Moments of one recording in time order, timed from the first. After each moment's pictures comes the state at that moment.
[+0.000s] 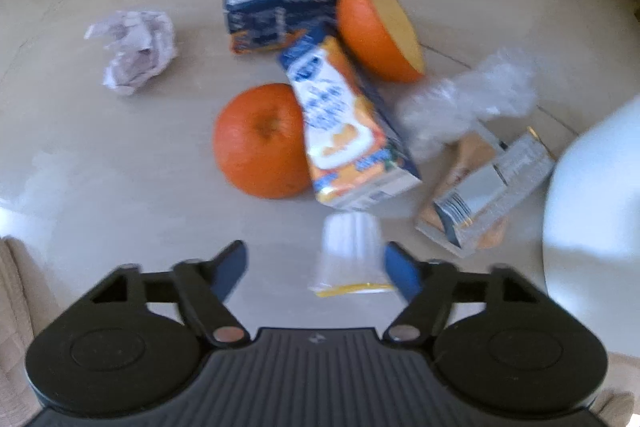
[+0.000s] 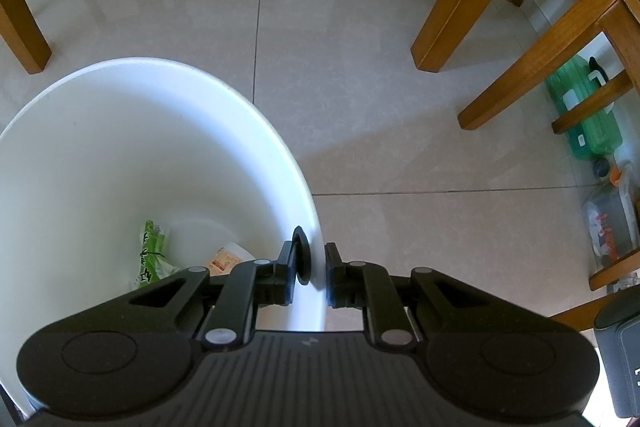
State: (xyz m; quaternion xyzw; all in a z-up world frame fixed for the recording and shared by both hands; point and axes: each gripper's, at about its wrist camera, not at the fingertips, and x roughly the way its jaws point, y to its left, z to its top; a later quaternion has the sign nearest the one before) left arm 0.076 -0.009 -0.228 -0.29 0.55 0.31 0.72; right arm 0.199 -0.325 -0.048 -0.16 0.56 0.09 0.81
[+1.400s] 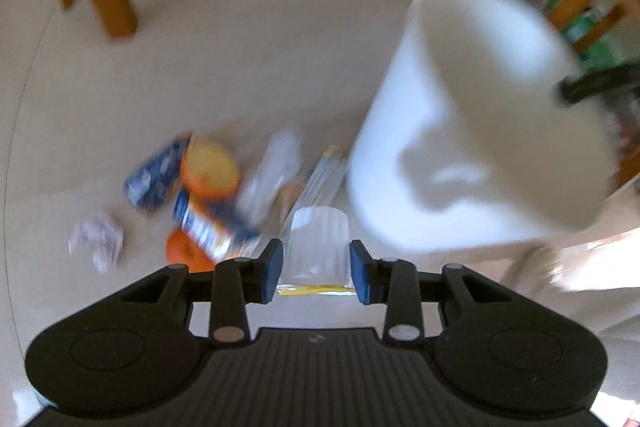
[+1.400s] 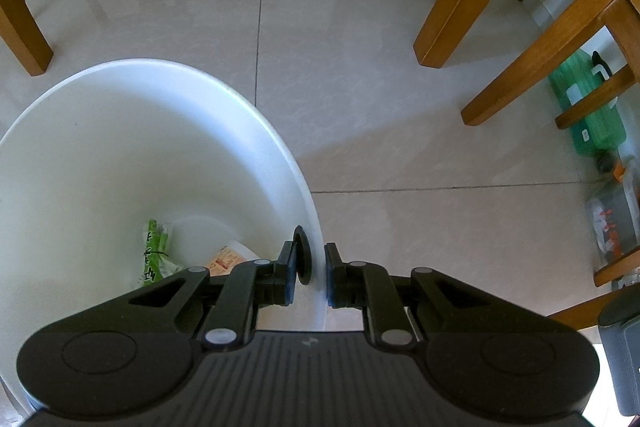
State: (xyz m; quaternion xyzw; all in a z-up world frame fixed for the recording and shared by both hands) left arm 0.119 -0.039 -0.011 -0.15 0.56 0.07 0.81; right arm 0.199 -0.327 -0.047 -0.16 0.57 0.10 0.80
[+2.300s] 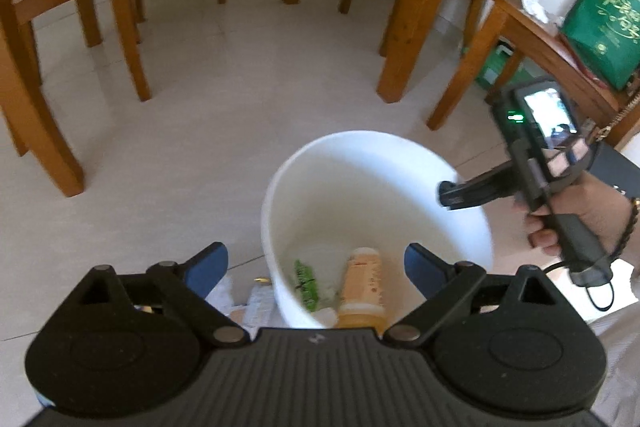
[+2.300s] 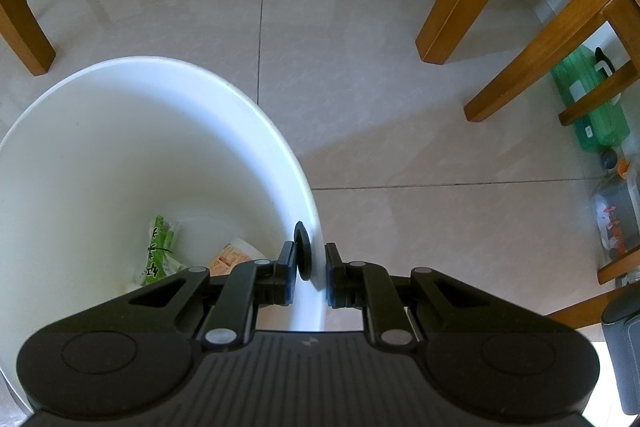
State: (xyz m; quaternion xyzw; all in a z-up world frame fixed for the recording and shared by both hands) left arm 0.165 -0.083 0.083 -0.09 0.46 0.00 0.88; right arm 0.198 -0.329 -0.048 -0.15 0.57 0.10 0.80
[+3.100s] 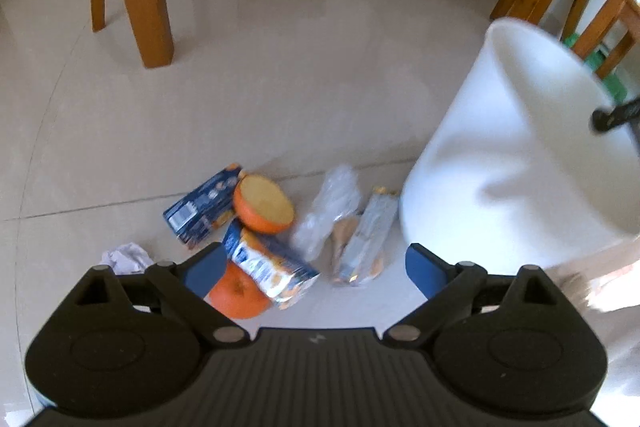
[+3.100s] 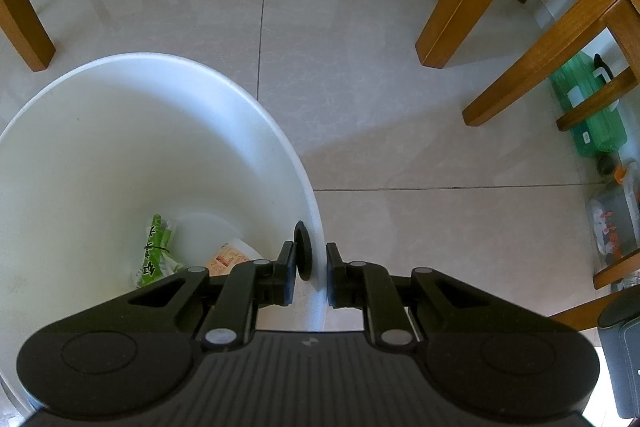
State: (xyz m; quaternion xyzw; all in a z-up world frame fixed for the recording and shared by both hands) left arm 0.085 0.007 -0.064 -0.14 0.51 0.12 0.84; right arm 0.195 -0.326 -0.048 -0.17 0.56 0.11 0.80
